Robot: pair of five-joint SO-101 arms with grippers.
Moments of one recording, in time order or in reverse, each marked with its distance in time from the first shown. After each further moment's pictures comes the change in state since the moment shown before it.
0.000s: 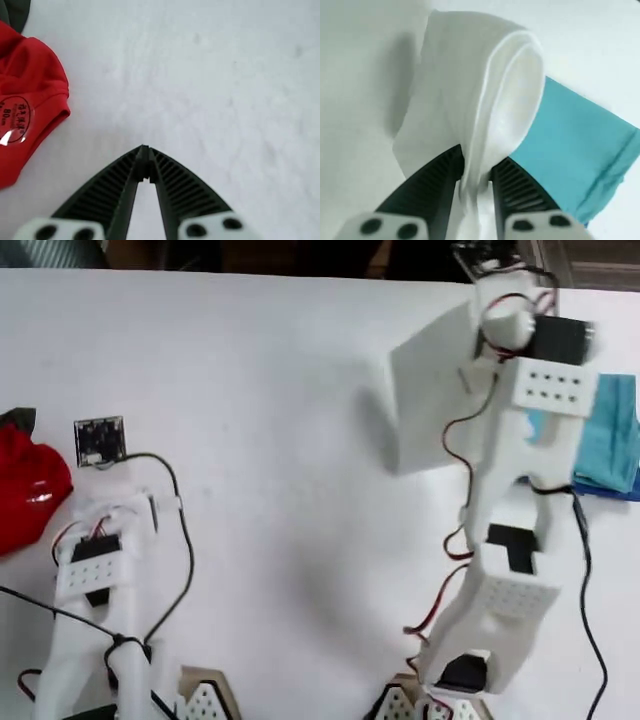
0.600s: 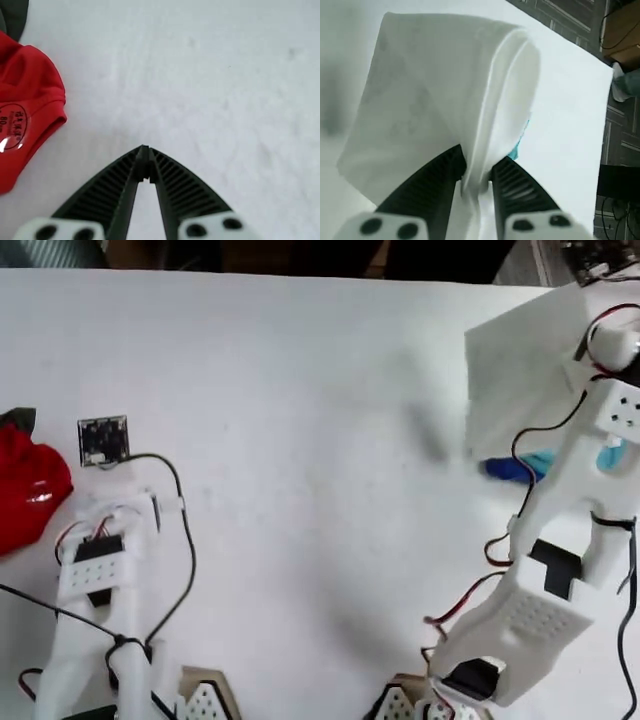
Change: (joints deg) left arm 0.9 0.0 0.1 -0.9 0.0; right arm 15.0 -3.2 0.0 -12.0 11.8
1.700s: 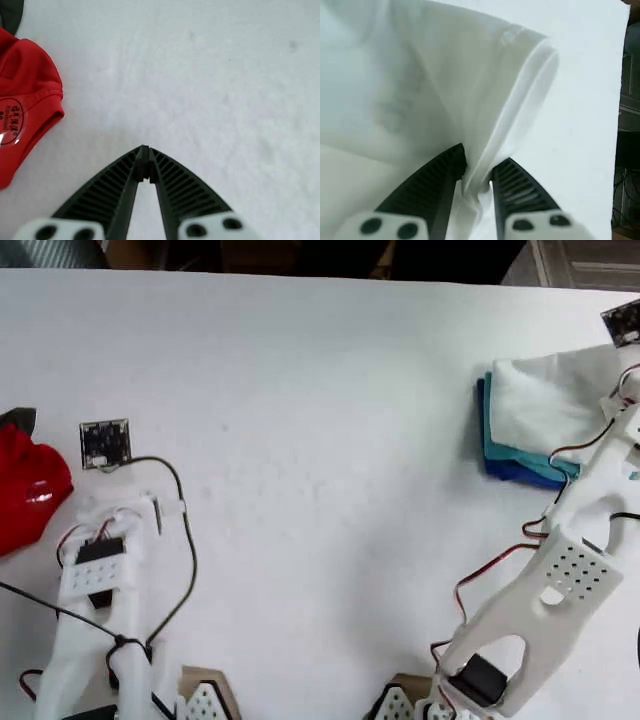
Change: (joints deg) left arm 0.0 0.0 1.1 -0.3 0.0; right arm 11.4 28.9 0.0 -27.8 6.1
